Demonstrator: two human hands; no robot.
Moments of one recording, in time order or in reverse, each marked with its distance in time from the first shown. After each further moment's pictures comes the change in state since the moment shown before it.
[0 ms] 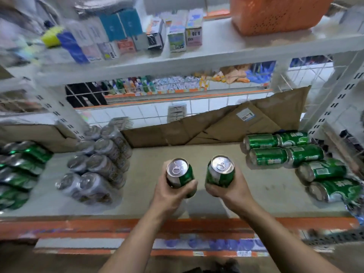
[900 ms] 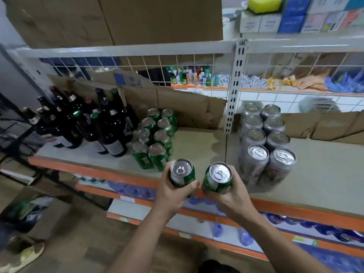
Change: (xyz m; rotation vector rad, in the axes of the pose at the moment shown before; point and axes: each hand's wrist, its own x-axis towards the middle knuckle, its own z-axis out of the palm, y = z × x) left_hand -0.075 -0.101 -0.513 0.017 0.249 -0.069; right_hand -0.093 -0.043 0.527 -0.056 -0.202 -0.123
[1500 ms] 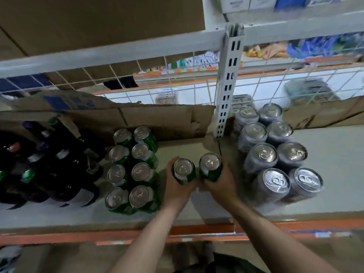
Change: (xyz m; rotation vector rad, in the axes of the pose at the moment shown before) left_hand 0.169 -0.051 0.047 0.042 -0.157 -0.130; right_hand 0.146 0.059 0.038 -0.078 0.376 0.168
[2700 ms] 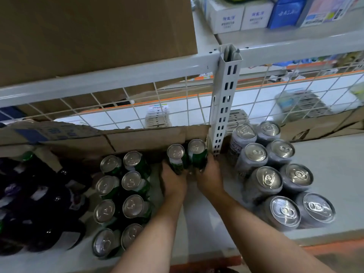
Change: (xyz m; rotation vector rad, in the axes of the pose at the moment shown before) left_hand 0.114 0.014 0.035 0.201 0.205 0.007; right_hand 0.092 -0.022 0.043 -0.213 0.071 0.140
